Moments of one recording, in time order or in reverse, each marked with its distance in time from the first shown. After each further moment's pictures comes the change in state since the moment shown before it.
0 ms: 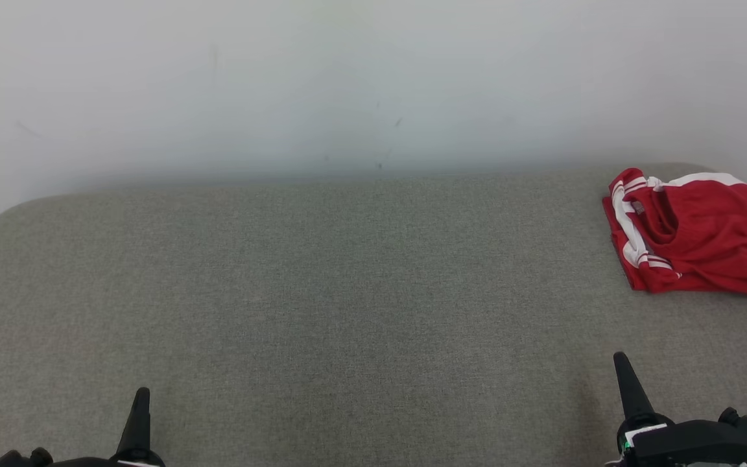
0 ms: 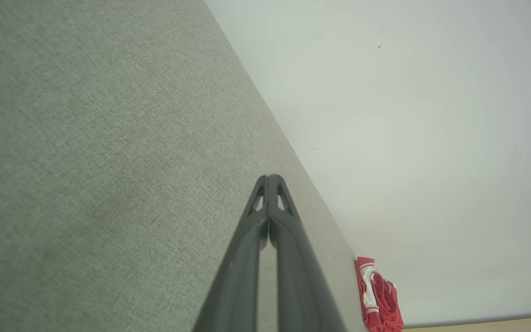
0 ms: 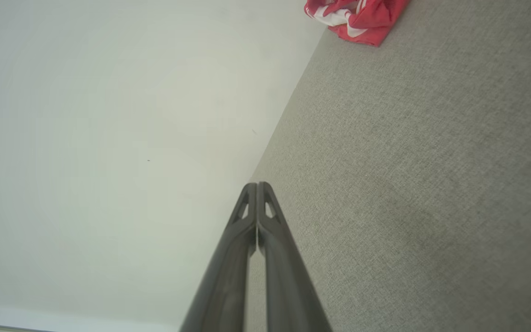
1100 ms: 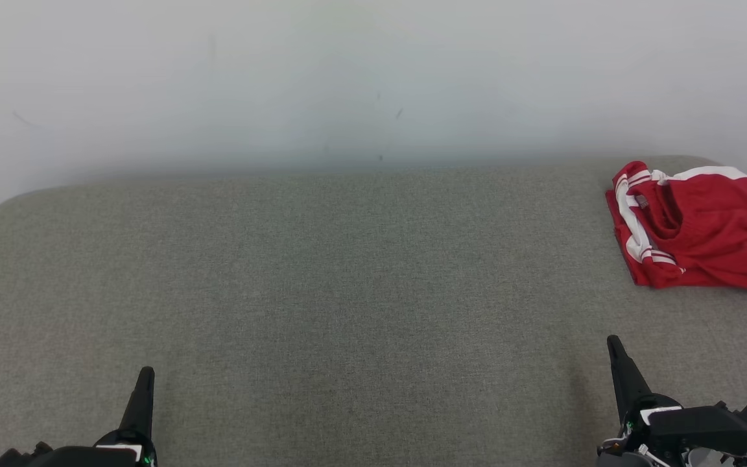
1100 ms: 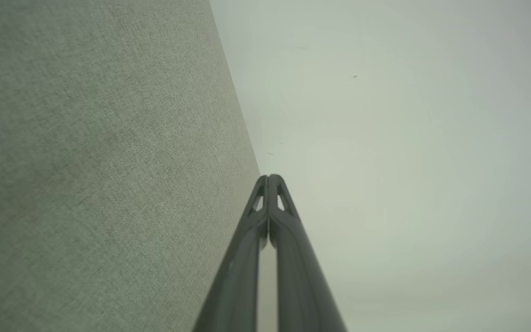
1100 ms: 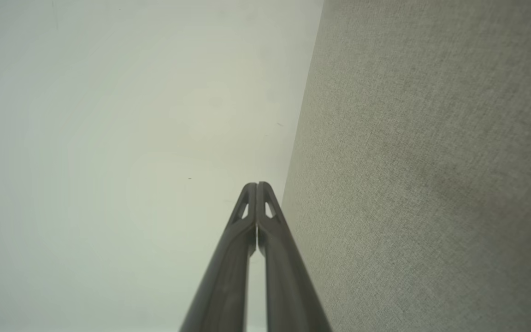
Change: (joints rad) left arm -0.051 -0.042 0.046 0.030 -0.268 -0.051 0.050; right arm -0.049 0.005 0.001 0.016 0.296 0.000 0.049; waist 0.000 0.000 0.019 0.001
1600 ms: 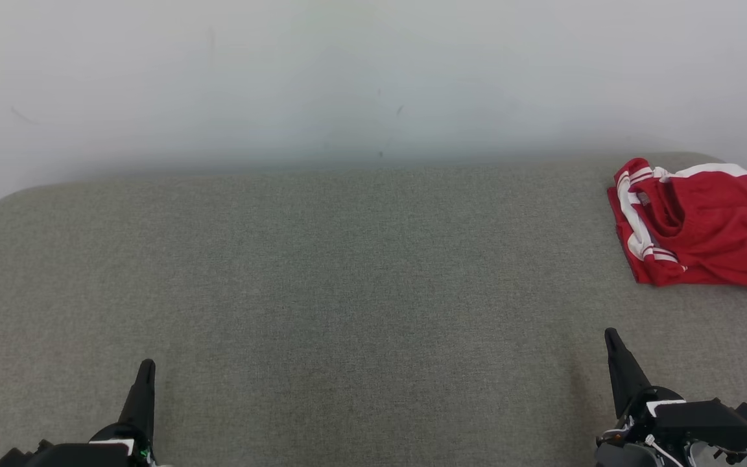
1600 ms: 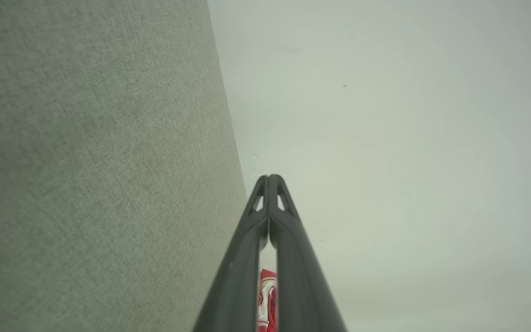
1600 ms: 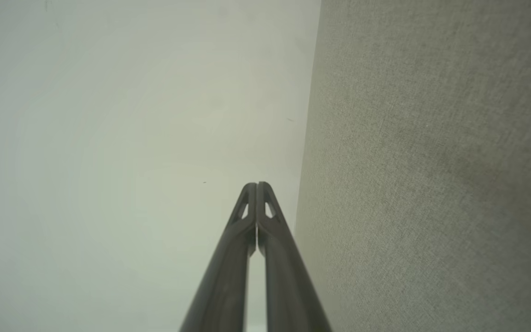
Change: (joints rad) left arm -0.016 -0.014 0.016 0.009 -0.103 -0.021 0.018; right arm -0.019 0.001 0.000 0.006 0.111 0.000 0.017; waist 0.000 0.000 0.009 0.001
